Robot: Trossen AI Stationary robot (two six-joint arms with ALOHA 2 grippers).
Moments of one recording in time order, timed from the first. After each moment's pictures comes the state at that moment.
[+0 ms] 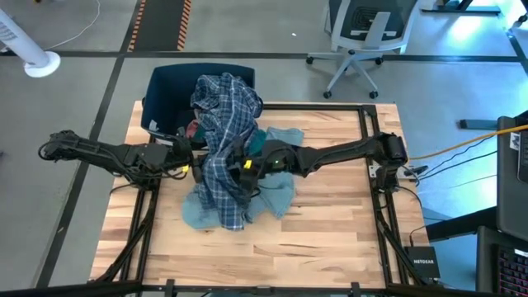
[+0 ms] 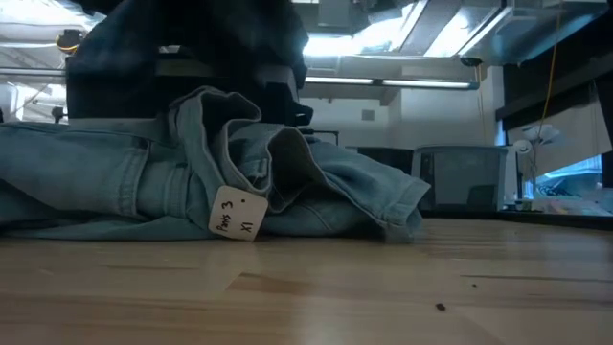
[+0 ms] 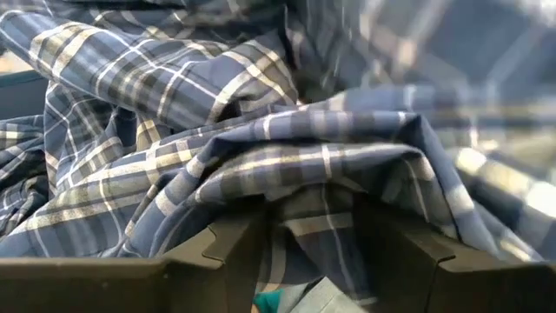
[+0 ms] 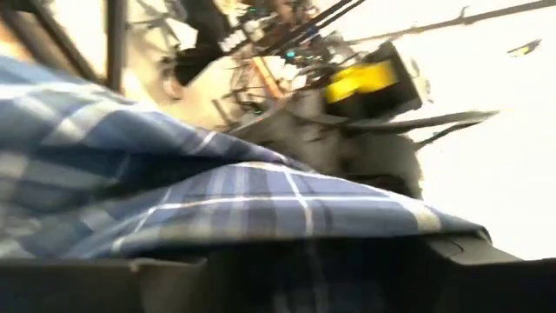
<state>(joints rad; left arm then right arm) -0.18 0.70 0.55 -0.05 -0.65 -0.14 0.07 1.90 1.50 0.36 -0.04 -1.01</state>
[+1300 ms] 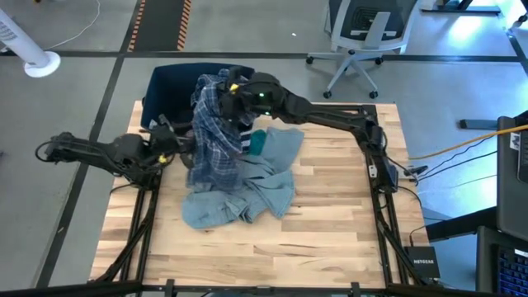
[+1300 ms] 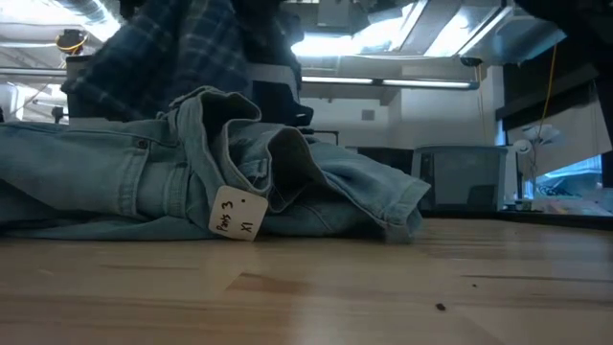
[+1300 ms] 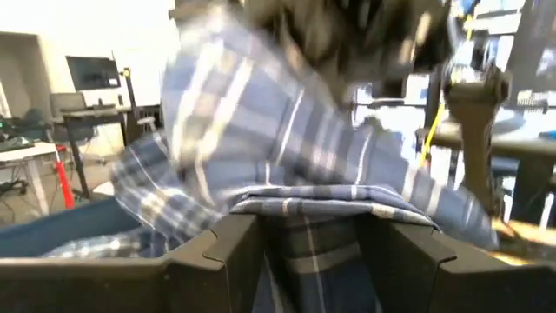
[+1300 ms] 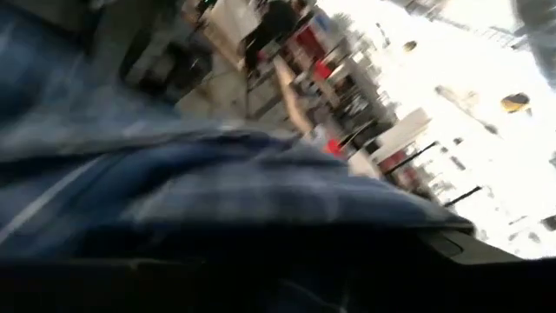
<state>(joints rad) -0.18 0.57 0.56 0.17 -0.80 0.13 -0.24 2.11 2.14 -0.07 -0.02 -0.87</state>
